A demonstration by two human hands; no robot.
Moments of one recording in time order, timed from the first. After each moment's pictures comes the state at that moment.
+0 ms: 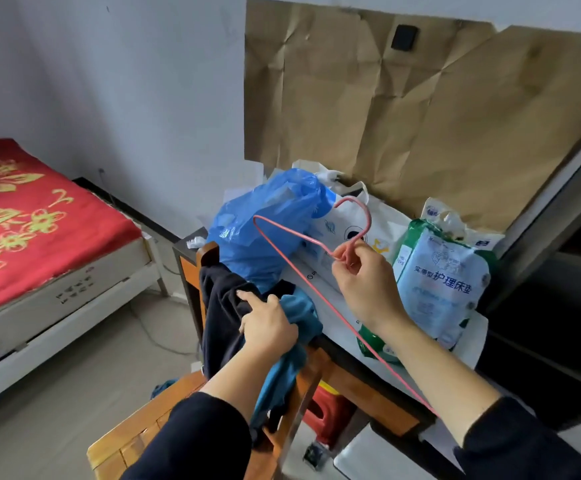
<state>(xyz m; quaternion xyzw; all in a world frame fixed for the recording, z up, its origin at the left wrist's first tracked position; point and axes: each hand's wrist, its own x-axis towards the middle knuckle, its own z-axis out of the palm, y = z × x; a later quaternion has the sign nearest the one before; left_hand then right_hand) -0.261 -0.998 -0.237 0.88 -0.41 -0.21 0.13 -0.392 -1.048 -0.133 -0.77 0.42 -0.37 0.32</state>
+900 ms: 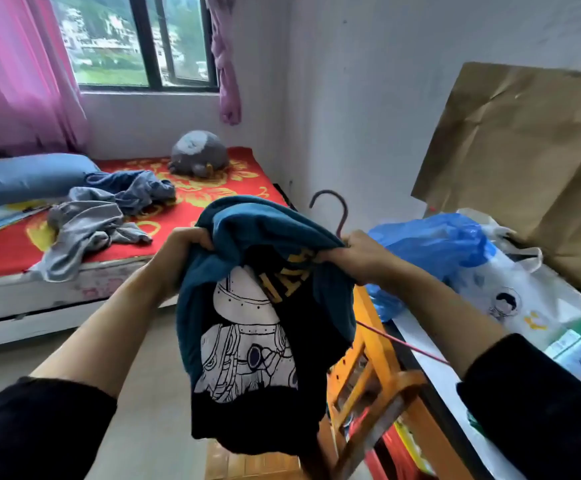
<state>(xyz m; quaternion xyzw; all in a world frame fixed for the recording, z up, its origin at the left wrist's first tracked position) -0.178 -0.718 -0.081 0.60 -0.11 -0.27 0.75 -0.283 -0.965 -0.066 -0.88 0.12 -0.03 0.45</state>
